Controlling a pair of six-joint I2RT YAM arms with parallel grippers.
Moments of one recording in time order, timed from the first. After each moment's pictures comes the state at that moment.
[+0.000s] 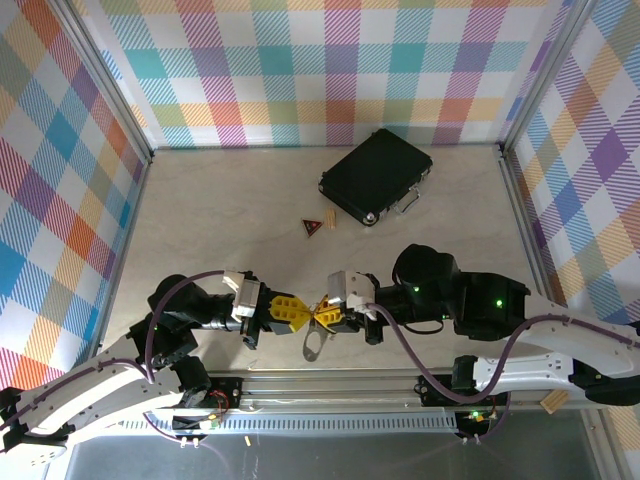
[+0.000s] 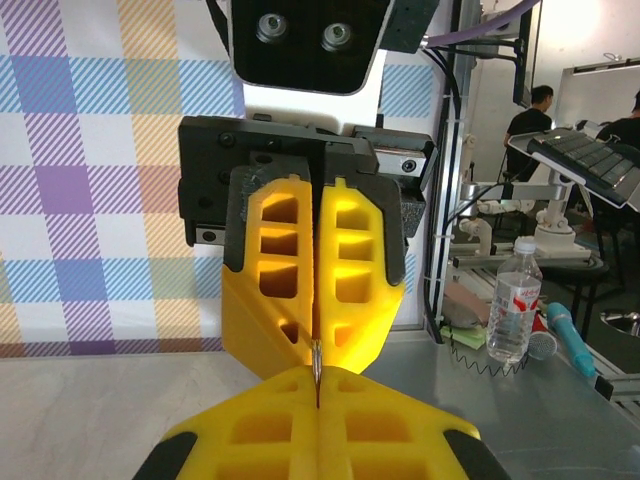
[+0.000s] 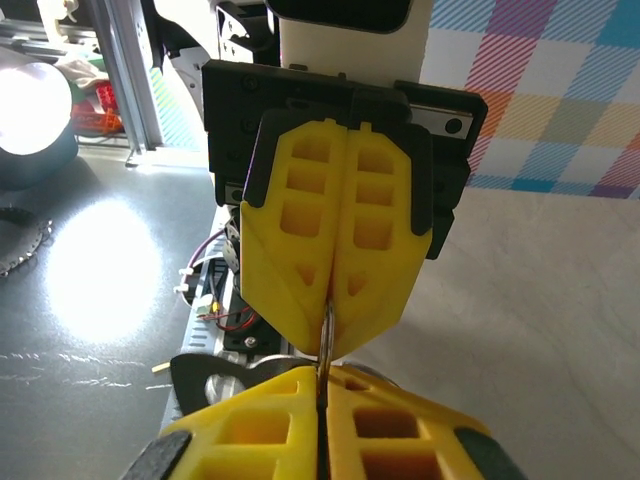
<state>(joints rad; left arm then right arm) -0.99 0.60 0.66 0.15 0.64 -0.12 1.32 0.99 1.27 -0.65 -0.21 -0.21</state>
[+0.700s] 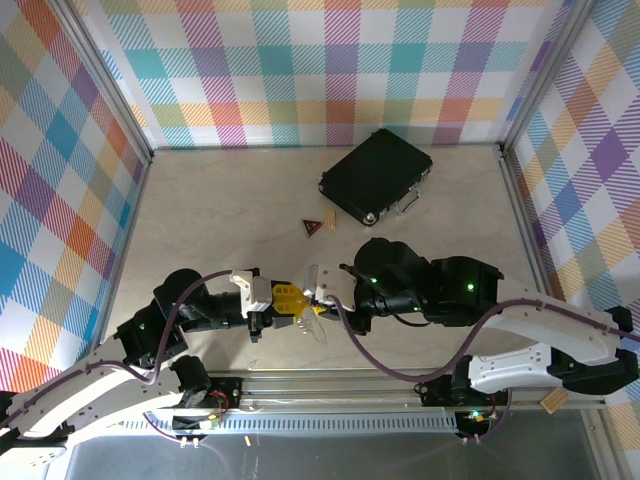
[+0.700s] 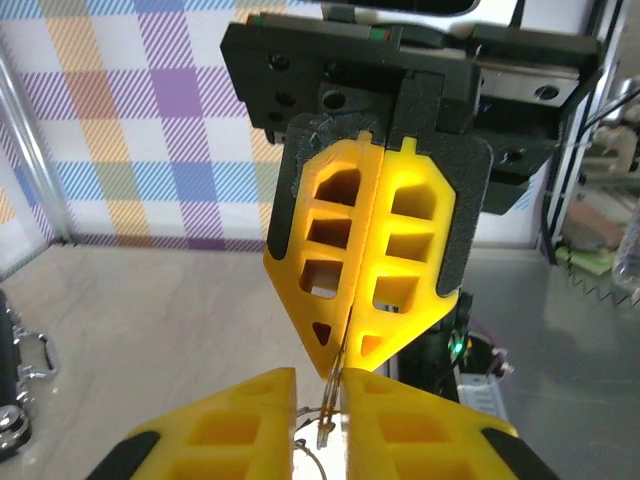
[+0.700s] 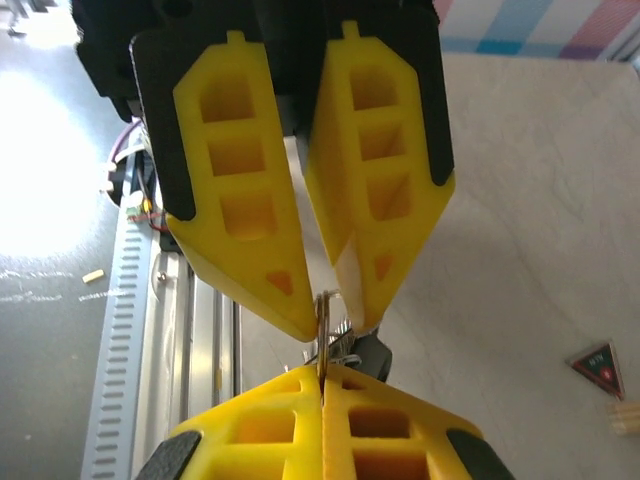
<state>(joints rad) -0.99 0.61 0.76 -0.22 0.41 0.09 1.32 1.18 1.48 -0.94 -0.03 -0.25</state>
